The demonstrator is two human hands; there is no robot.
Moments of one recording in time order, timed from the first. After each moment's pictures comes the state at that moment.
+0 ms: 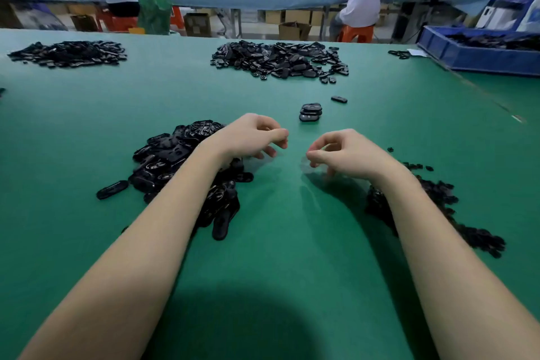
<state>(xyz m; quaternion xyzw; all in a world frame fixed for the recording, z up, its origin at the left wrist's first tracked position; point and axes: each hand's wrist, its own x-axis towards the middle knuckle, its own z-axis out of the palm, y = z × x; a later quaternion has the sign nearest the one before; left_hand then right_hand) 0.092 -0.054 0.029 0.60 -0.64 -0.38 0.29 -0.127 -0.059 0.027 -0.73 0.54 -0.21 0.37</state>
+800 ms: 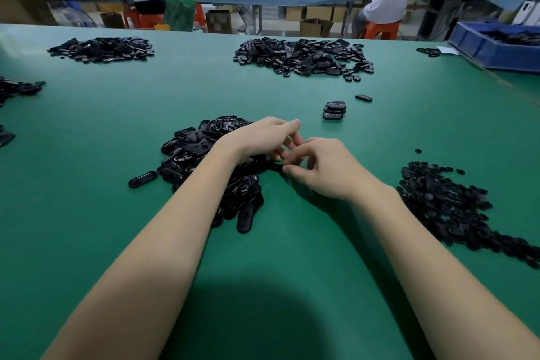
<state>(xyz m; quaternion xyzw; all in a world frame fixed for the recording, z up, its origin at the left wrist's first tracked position) 0.106 -0.053 0.023 0.61 -0.62 -0.42 0.27 -0.064 -0.039 0.004 -0.86 0.43 -0.20 0.20</state>
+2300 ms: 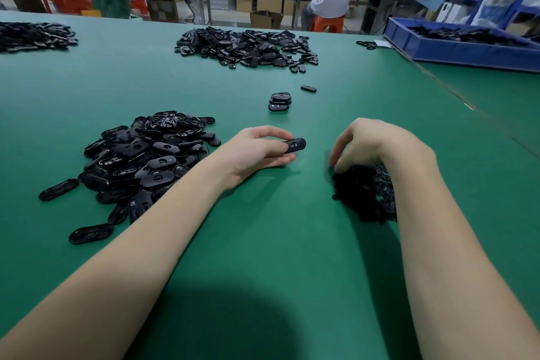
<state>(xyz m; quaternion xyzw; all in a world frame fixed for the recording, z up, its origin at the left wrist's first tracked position) 0.032 -0.037 0.000 0.47 -0.44 -0.63 0.44 -0.177 -0.056 0.056 -0.69 0.70 0.01 0.18</state>
